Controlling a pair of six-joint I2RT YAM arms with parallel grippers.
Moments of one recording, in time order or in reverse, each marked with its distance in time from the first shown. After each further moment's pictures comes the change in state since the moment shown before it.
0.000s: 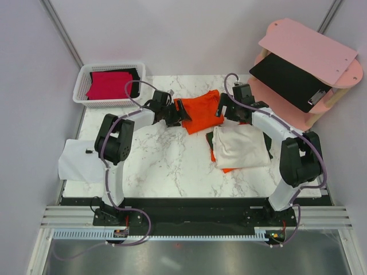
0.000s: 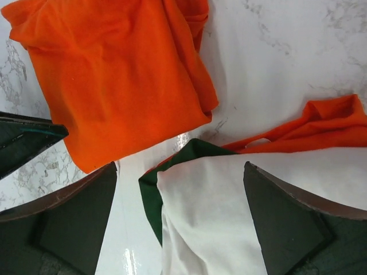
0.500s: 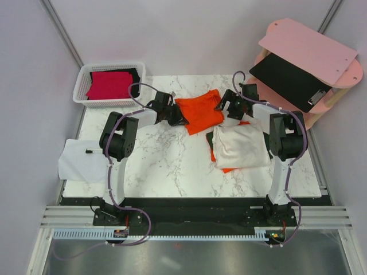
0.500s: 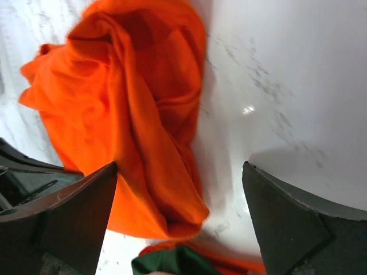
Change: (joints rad) left arm 0.002 0.105 0.068 0.030 0.062 -0.053; right arm -0.198 0.387 0.130 0.251 -0.386 0.055
